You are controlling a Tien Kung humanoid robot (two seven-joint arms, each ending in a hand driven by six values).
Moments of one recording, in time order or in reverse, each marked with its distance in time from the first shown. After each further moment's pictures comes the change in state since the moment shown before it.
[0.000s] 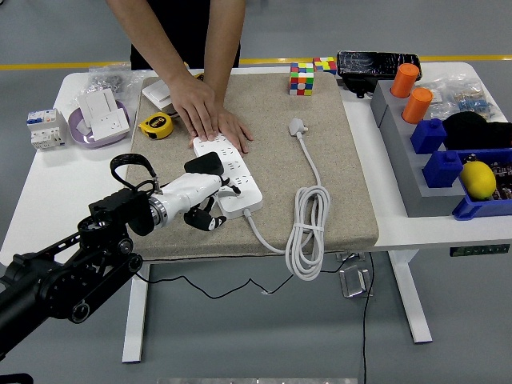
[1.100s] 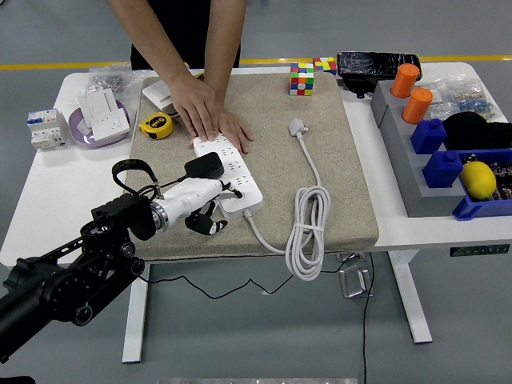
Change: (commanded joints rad) left arm 0.007 -0.011 0.015 0.036 -0.007 0.004 -0.003; right arm -0.004 -0.001 -0.003 0.000 0.001 0.000 0.000
